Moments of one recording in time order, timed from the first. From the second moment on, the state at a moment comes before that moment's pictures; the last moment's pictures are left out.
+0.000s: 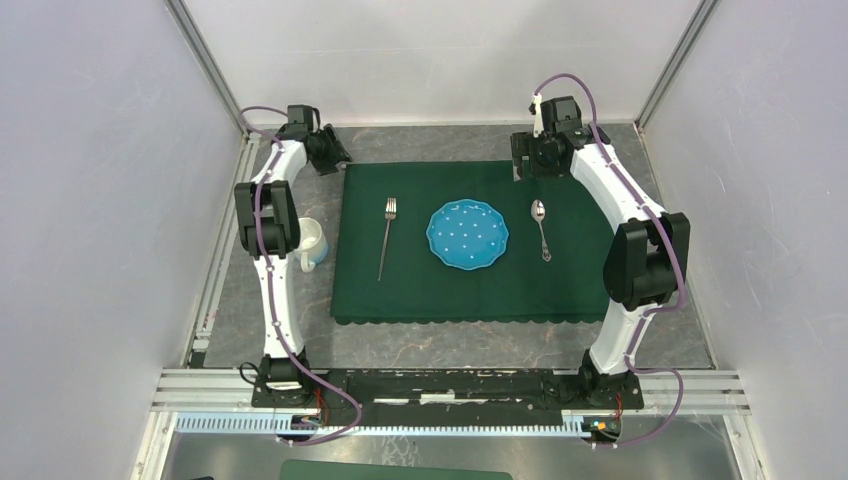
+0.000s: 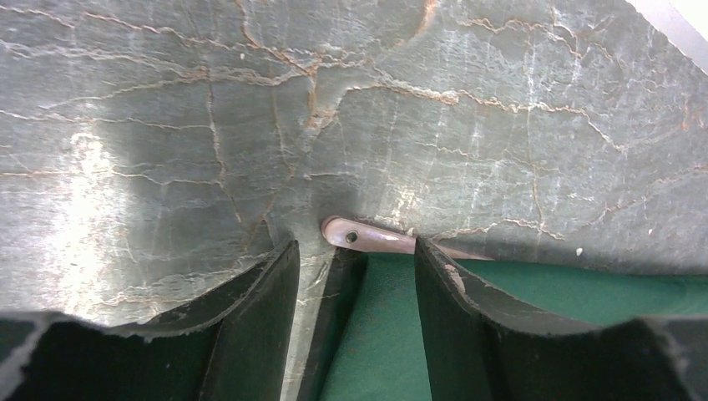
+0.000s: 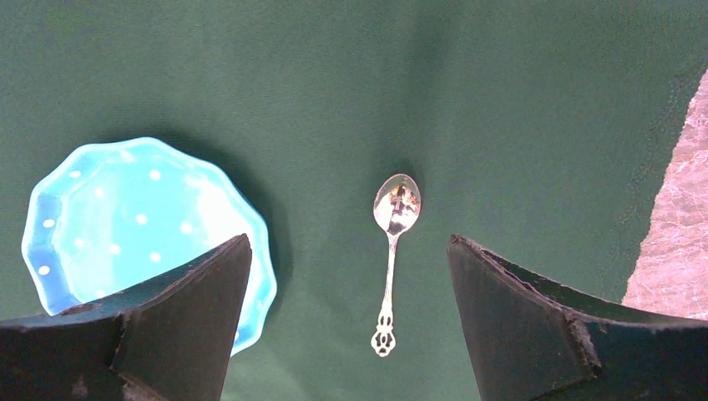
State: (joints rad) left arm 0.04 2.46 2.08 -0.51 0.25 -0.47; right arm 0.19 1.87 1.66 -0.72 0.04 0.08
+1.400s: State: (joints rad) left arm 0.02 2.53 2.07 -0.21 0.33 -0.66; right arm 0.19 1.85 1.67 -0.74 0.10 0.10
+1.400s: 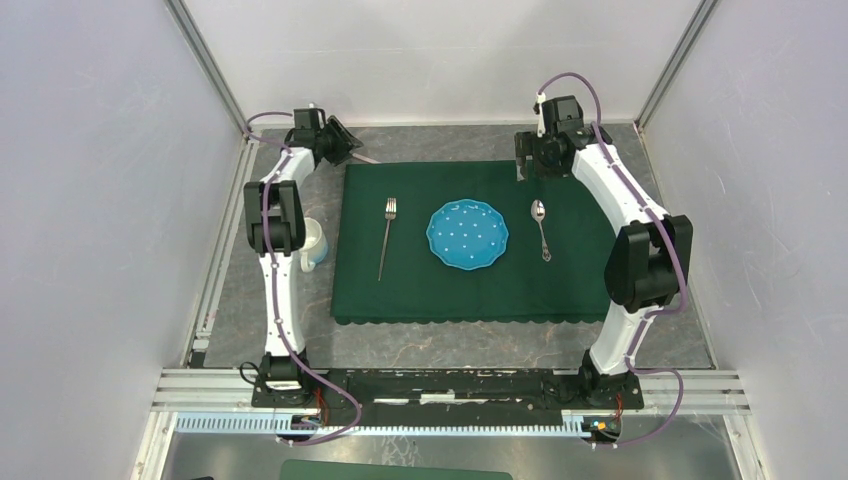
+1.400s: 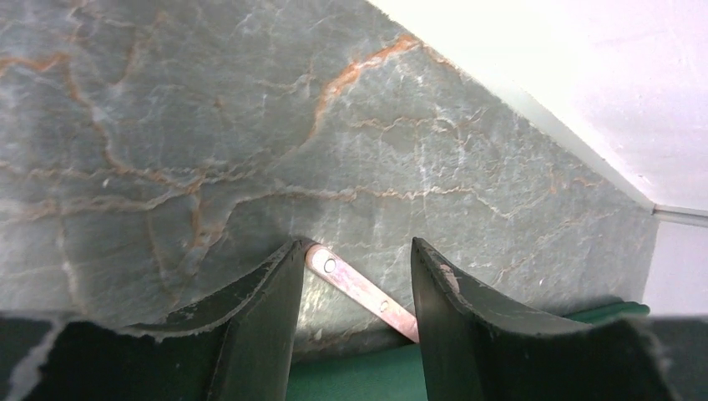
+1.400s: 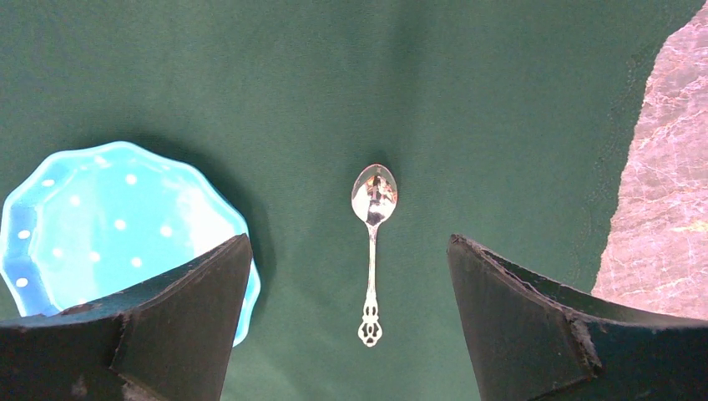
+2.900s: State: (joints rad) left arm -0.11 2.60 2.18 -0.28 0.37 -0.84; right arm 0.19 1.77 1.60 -0.70 0.09 0.10
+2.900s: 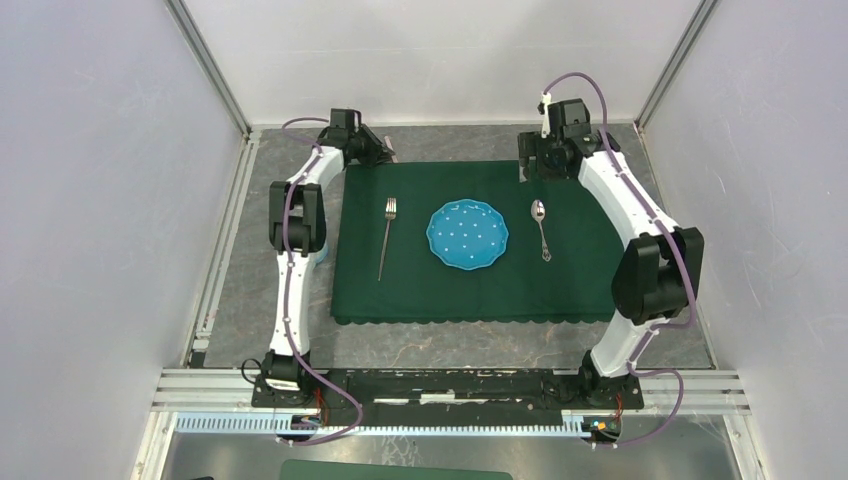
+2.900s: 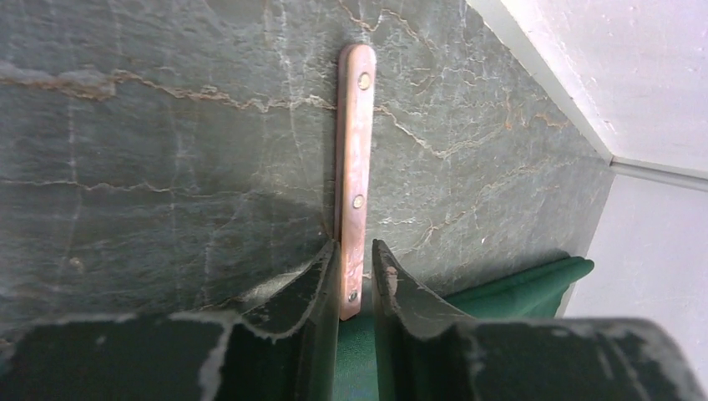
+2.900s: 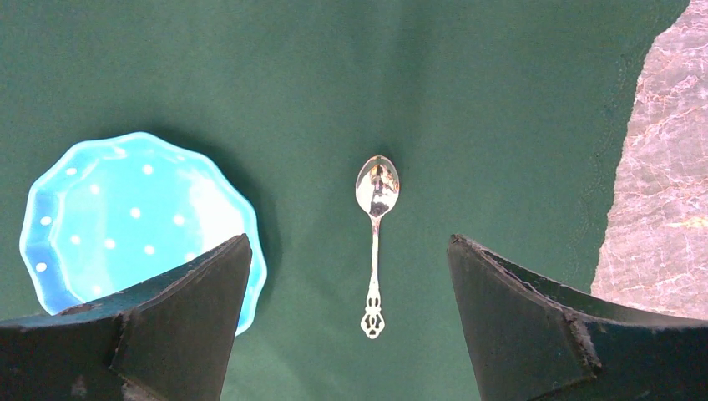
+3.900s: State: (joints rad) left arm -0.21 2.67 2.36 -0.44 0.28 -0.78; right arm 0.18 1.72 1.46 -0.64 0.04 0.10
